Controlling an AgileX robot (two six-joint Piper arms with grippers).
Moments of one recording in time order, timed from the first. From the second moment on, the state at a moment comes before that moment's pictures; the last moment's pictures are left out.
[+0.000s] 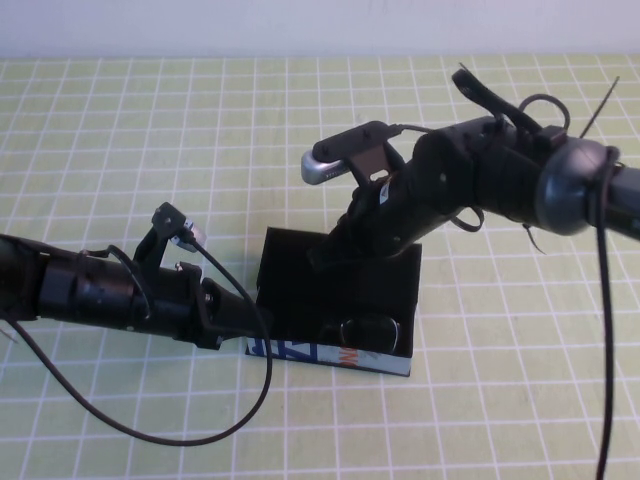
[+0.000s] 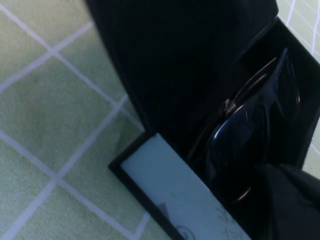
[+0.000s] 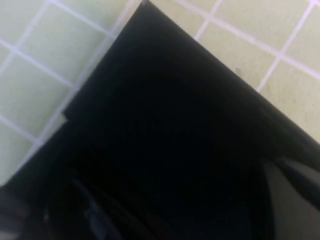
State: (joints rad) right arm 0.62 1.98 -1.51 0.17 0.59 -0.07; left arm -0.11 1.93 -0.93 -1.41 1.02 1.80
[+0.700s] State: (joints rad) right arm 0.60 1.99 -1.63 0.25 0.84 -0.22; left arm -0.11 1.93 -0.94 -1.43 1.06 1.79
